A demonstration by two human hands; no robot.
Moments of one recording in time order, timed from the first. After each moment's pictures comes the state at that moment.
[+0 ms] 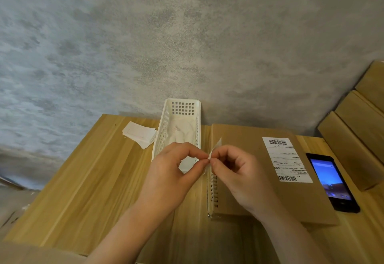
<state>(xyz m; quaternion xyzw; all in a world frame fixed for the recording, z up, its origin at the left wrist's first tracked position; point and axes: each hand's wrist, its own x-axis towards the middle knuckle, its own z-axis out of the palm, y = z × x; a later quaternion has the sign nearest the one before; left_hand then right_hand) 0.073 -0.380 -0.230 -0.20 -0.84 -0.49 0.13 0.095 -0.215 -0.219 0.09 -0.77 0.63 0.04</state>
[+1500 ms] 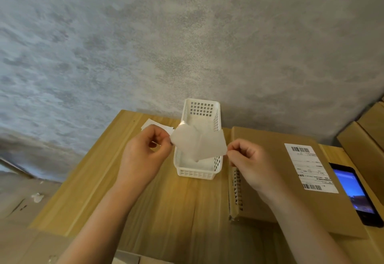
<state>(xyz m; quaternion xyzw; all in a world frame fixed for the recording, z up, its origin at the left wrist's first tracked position) 0.034 -0.468 -0.244 -0.04 -0.84 -0.52 0.15 0.053 -0.233 -0.235 0.00 -0.84 0.55 0.00</state>
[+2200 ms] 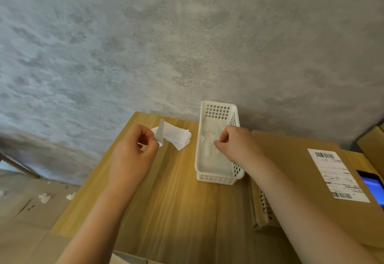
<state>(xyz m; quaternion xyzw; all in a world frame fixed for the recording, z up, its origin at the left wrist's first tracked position) 0.017 -0.531 -0.259 0.05 -0.85 -0.48 0.19 -0.032 -0.289 -0.251 0.00 -0.97 0.24 0.01</state>
